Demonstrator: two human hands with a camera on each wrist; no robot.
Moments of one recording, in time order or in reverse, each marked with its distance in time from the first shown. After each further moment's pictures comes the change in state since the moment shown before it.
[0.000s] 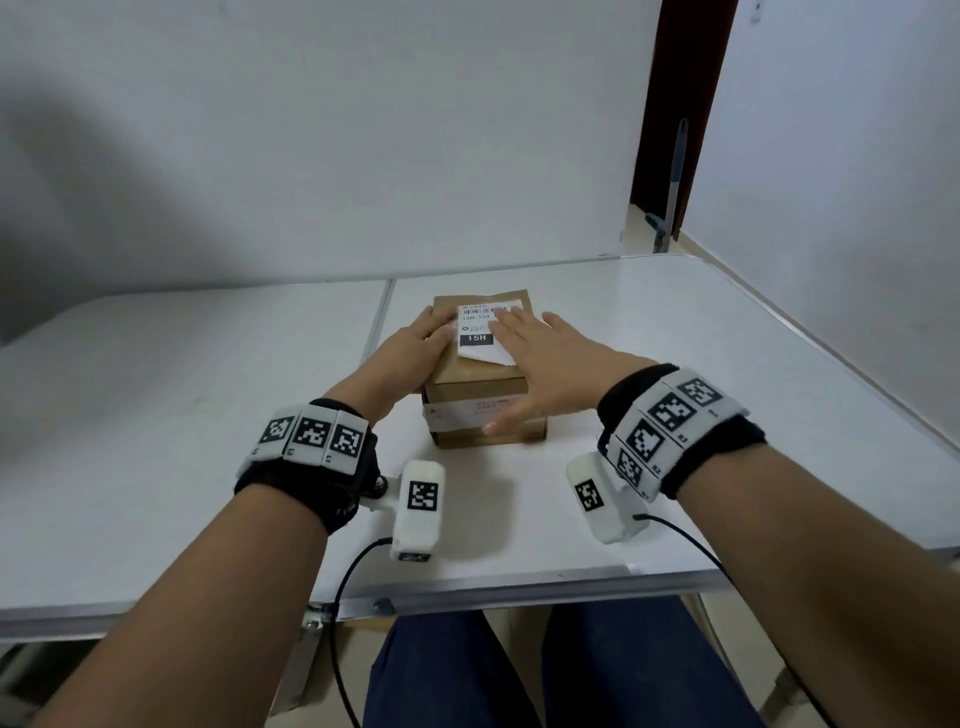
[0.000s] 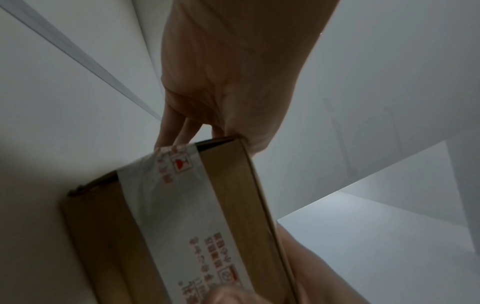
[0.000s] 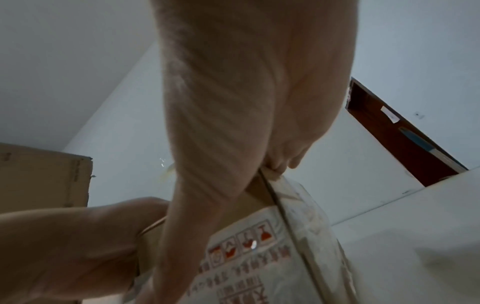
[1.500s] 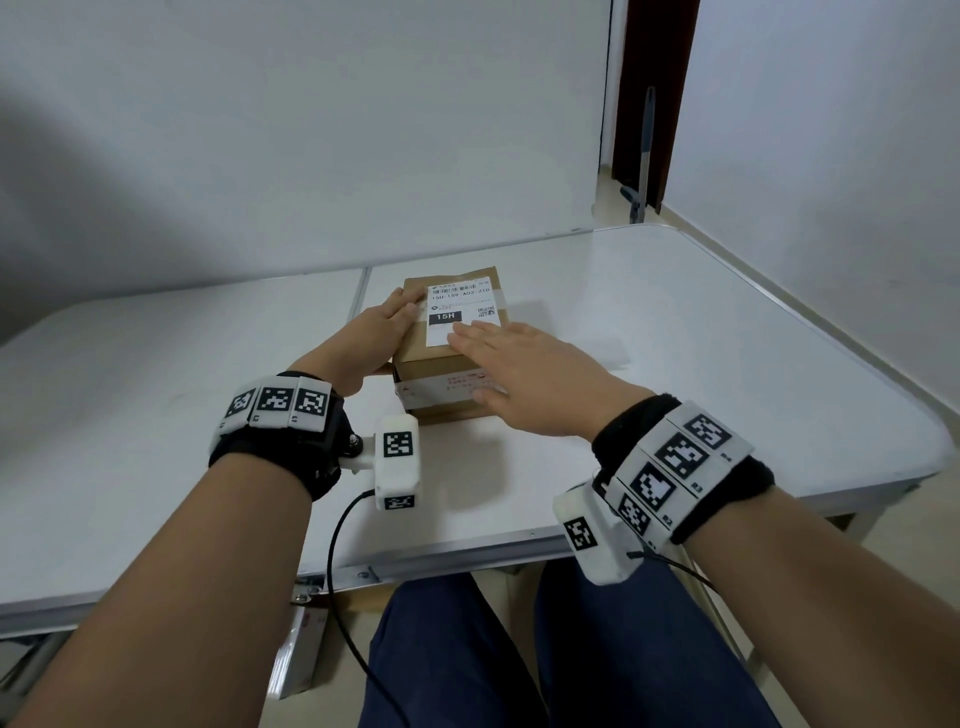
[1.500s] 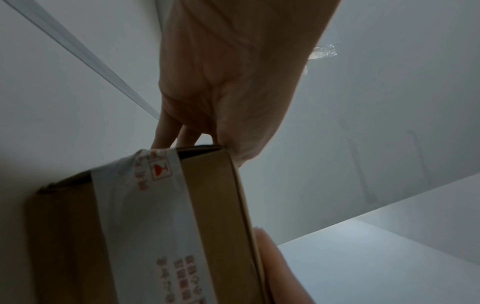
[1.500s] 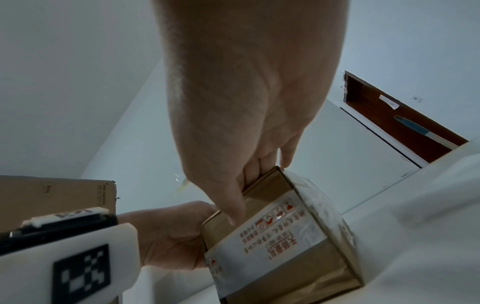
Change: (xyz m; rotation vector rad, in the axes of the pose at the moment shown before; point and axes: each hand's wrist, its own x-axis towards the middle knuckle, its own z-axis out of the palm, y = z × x) left_hand 0.013 -0.013 -0.004 -0.056 -0.087 -0.028; right_hand -0.047 -0.018 0.021 0.061 0.208 -0.100
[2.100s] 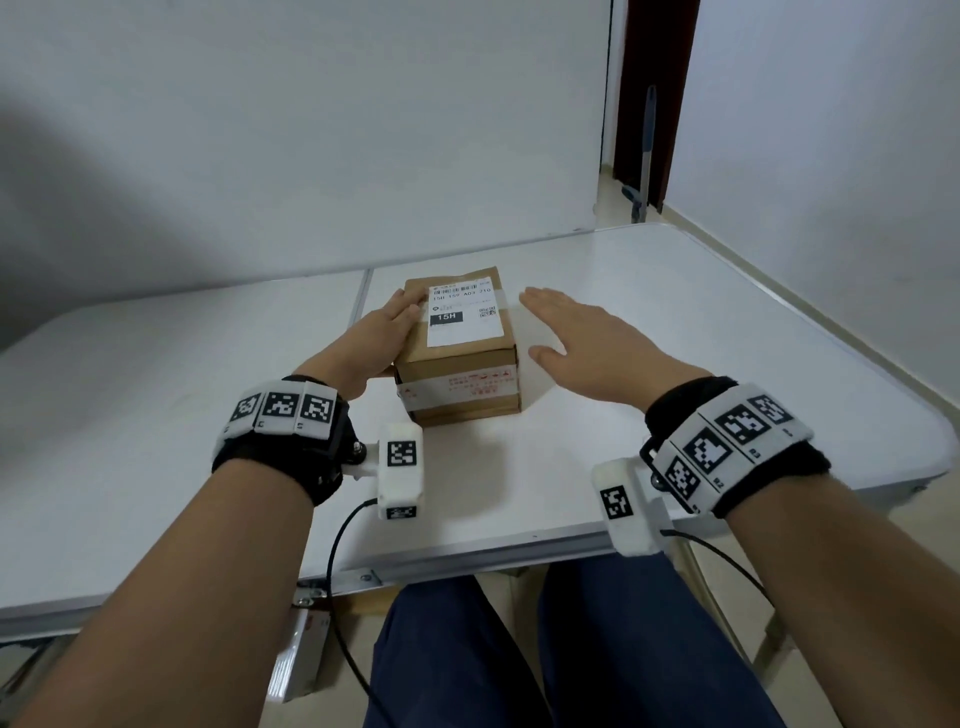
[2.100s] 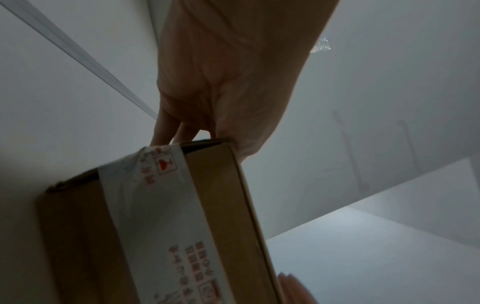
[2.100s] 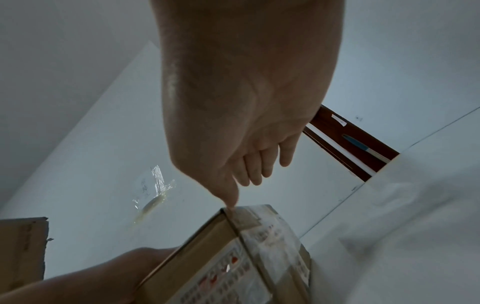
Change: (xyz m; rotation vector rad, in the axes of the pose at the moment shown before) left_hand -0.001 0.002 0.002 0.045 0.018 0.002; right_hand -0.019 0.038 -0.013 0.253 0.036 0.278
